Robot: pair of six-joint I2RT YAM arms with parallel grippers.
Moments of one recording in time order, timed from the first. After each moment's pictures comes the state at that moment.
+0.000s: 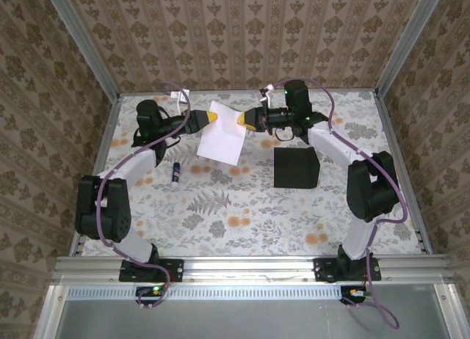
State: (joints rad) left arm -0.21 1.59 1.00 0.59 1.14 -0.90; right arm 0.33 1.82 1.43 -0.02 -1.02 0.93
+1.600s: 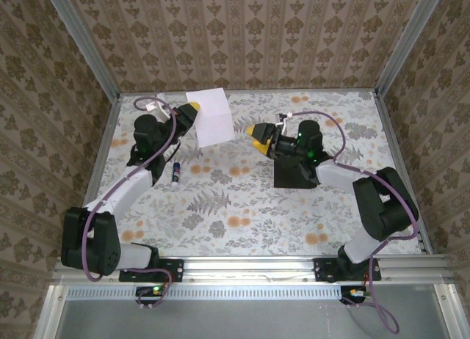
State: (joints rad) left arm -0.29 1.33 0.83 0.52 0.38 -1.06; right arm 0.38 1.62 0.83 0.69 -0.70 1.19
